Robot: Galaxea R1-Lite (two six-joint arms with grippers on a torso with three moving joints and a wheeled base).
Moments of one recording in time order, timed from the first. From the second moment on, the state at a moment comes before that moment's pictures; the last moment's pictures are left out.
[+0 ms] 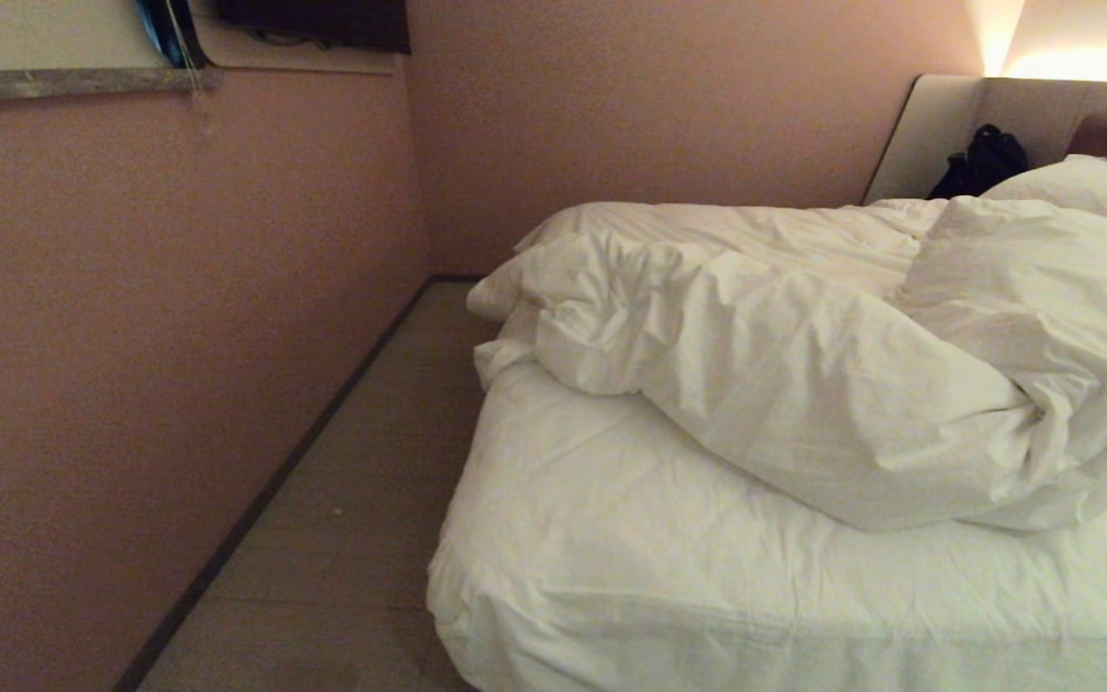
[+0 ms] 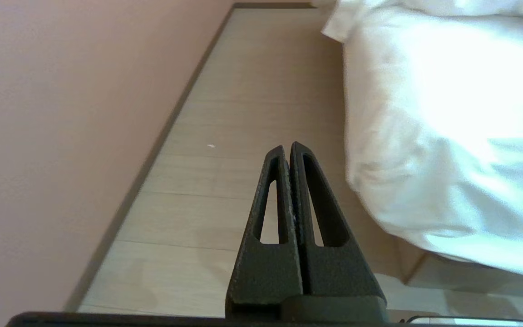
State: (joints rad) left arm 0.00 0.00 -0.03 0.09 0.01 0.02; right arm 0.01 0.00 0.00 -0.02 -0.01 0.02
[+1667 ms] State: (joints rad) left arm 0.00 0.00 -0.03 0.09 0.01 0.02; right arm 0.01 0.00 0.00 -0.02 -0.01 0.02
